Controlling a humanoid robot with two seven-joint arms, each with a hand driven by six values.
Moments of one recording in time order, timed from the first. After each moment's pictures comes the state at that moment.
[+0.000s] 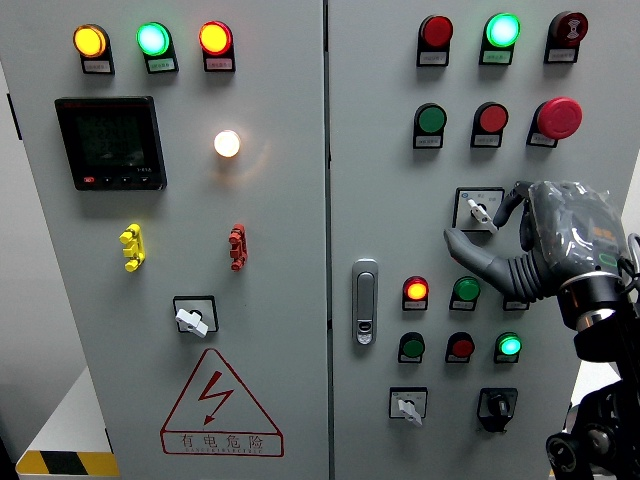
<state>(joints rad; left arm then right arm) -0.03 -0.09 0.00 -0.14 -0.07 -0.02 -0.07 0.83 0.16 1.52 1.63 -2.70 0.25 -0.36</state>
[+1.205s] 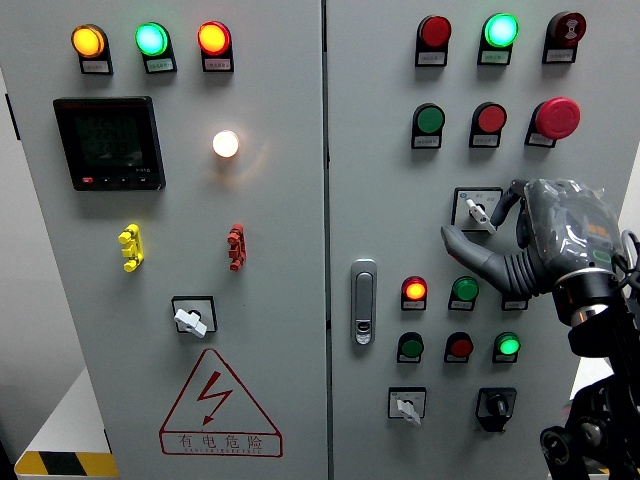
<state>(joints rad) -0.03 -0.09 0.00 -0.14 -0.07 -0.02 -0.07 0.85 0.16 1.52 1.60 -2.71 0.25 -0.36</state>
